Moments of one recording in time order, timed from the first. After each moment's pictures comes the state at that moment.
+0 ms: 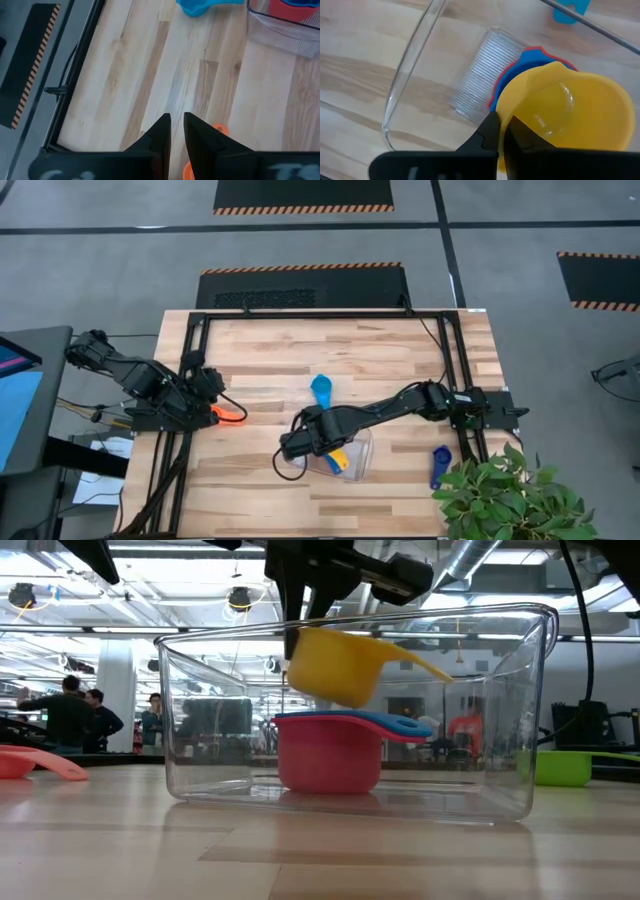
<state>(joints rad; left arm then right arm) -0.51 1.01 1.19 -1.50 -0.59 -0.66 0.29 2.36 2.33 -1.30 0.18 1.60</state>
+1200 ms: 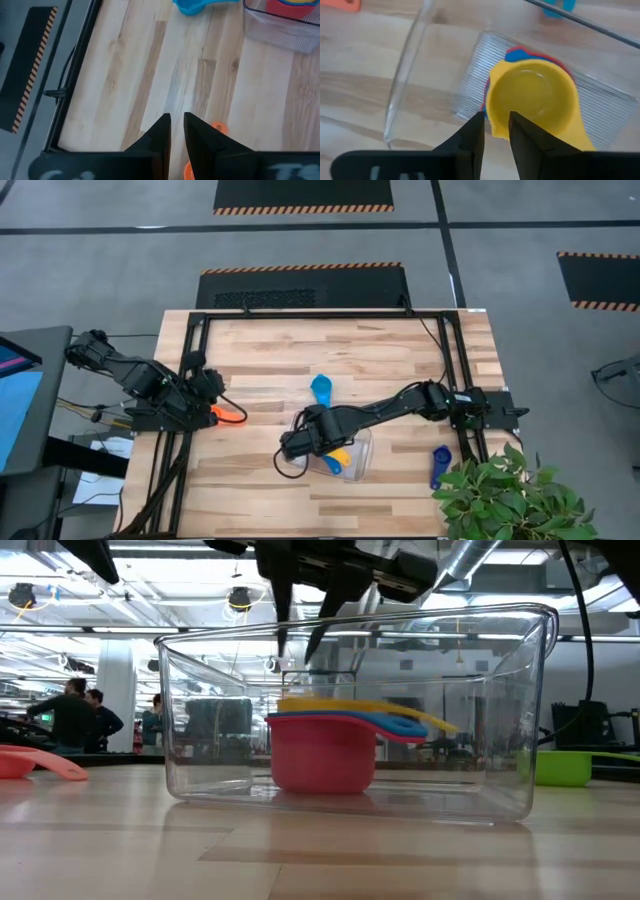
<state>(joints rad) -0.51 1.01 1.19 -1.49 -0.58 -0.62 0.29 2.36 2.33 -1.31 0.19 1.70</state>
